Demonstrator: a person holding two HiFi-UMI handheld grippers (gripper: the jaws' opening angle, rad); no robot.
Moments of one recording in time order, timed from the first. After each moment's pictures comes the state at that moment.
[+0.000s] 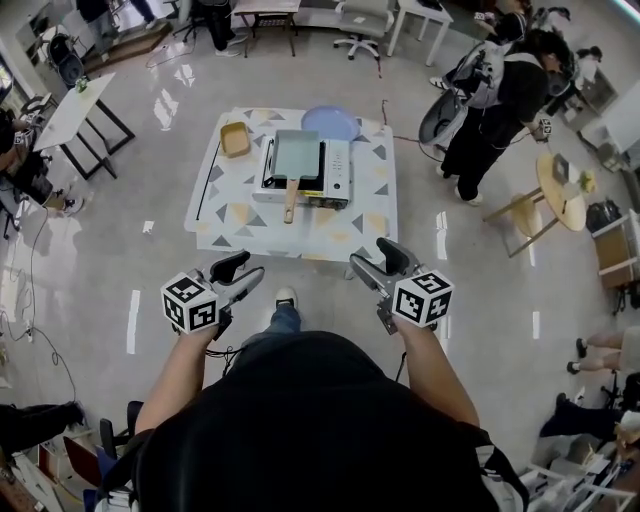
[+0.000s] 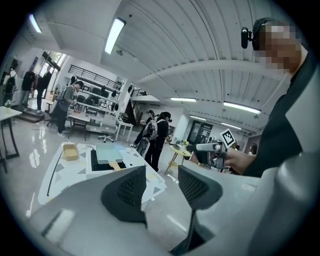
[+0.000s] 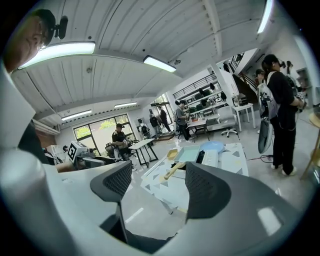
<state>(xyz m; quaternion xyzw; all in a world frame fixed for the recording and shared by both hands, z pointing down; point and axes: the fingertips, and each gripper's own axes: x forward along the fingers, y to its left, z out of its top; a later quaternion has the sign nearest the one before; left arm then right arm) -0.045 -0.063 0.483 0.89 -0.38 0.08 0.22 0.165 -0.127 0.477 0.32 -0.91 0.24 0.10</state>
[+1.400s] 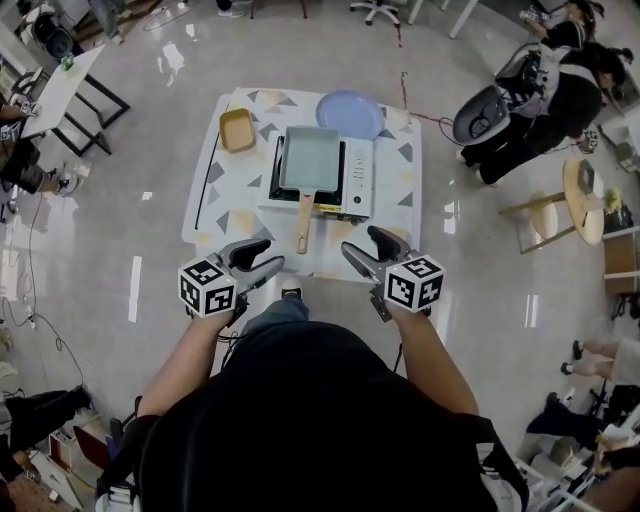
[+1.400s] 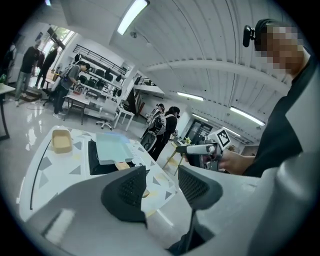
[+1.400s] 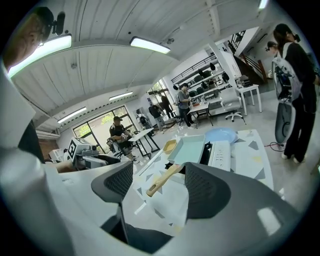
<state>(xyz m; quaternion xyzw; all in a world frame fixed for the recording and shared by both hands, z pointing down) -0.067 -0.211 0.543 0.89 -0.35 0.08 0.30 0.081 -0.271 0.548 0.28 -0.90 0.30 0.15</state>
